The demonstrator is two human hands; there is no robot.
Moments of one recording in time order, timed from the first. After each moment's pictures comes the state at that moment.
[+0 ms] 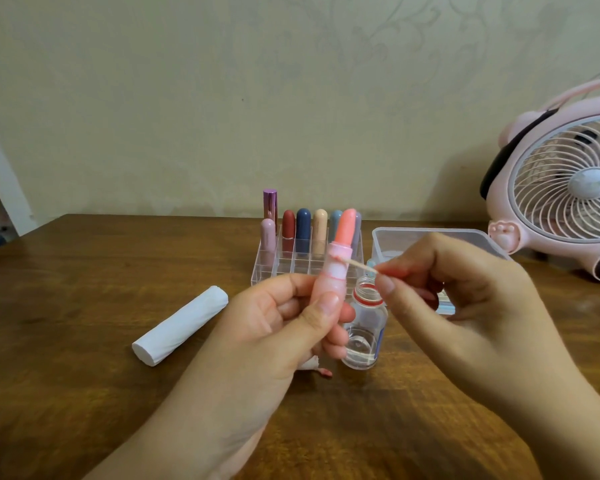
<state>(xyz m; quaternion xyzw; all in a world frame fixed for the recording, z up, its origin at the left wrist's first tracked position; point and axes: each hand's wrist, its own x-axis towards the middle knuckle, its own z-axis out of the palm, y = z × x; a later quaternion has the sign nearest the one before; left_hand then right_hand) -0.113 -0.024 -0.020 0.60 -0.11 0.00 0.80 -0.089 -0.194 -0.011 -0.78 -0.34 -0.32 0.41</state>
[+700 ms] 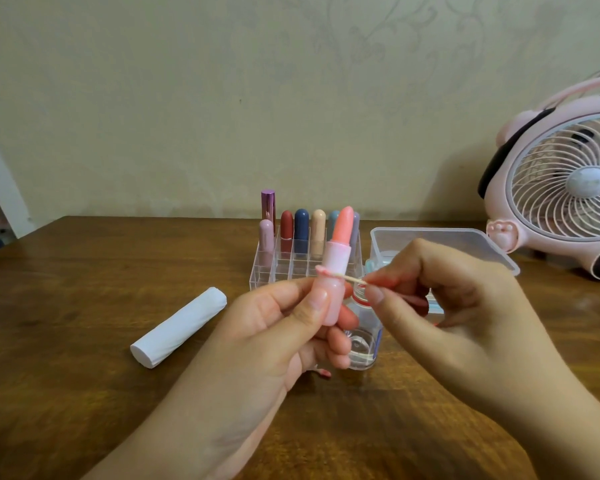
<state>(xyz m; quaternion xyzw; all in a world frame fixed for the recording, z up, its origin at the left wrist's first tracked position) -0.112 -0.026 -0.020 0.56 -0.13 -0.04 0.82 -0.090 -0.193 -0.011 -0.78 -0.36 -0.30 0.42</state>
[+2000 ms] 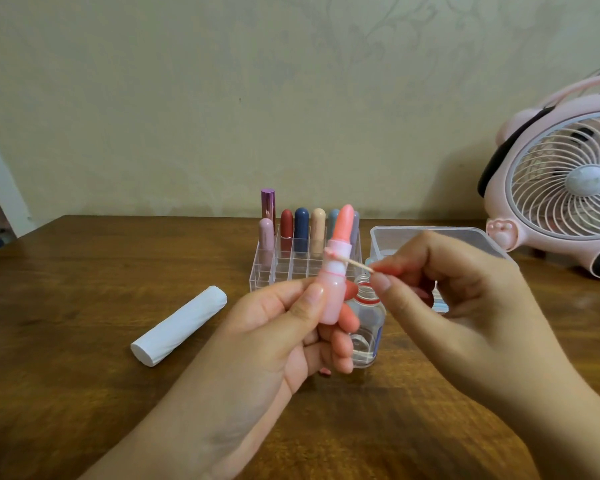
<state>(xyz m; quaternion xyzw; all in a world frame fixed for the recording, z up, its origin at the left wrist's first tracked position) -0.113 -0.026 -0.019 0.53 -0.13 -0.07 0.84 -0.090 -0.193 -0.010 -0.78 -0.34 -0.30 0.43</state>
